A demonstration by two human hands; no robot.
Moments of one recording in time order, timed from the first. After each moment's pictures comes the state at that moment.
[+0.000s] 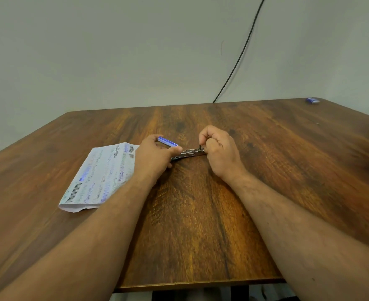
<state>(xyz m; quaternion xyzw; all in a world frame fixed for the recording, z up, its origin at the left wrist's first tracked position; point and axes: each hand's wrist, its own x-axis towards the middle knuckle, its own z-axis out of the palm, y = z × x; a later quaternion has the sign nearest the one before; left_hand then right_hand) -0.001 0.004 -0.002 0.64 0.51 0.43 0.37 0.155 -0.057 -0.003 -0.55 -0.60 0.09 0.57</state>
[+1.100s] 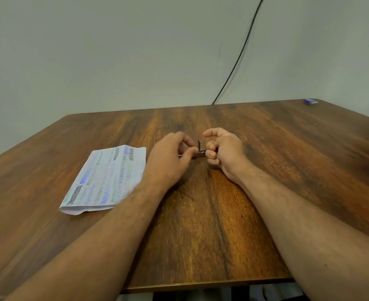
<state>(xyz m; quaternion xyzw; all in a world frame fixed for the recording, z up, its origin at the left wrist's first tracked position) 0.016 -0.018 0.002 0.82 0.36 0.43 0.11 0.168 -0.056 0.009 -0.52 -0.38 0.40 0.65</state>
